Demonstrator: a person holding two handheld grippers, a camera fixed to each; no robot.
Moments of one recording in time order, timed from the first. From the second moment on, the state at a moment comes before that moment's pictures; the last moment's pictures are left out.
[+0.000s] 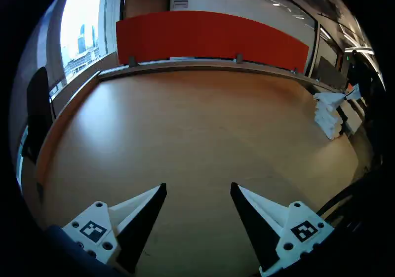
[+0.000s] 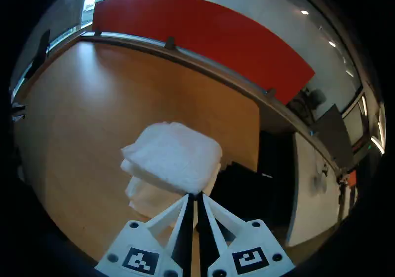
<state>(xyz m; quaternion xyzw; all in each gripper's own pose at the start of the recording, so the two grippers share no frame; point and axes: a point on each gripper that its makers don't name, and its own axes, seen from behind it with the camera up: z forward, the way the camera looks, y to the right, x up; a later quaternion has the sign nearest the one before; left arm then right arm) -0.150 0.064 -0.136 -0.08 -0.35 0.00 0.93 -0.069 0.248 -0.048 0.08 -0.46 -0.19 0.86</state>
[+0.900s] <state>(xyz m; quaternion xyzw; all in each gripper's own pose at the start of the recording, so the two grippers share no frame) -0.151 0.062 -0.143 -0.08 -0.35 0.00 0.93 -0.115 0.278 -0.092 0.07 -0.52 -0.17 0.84</state>
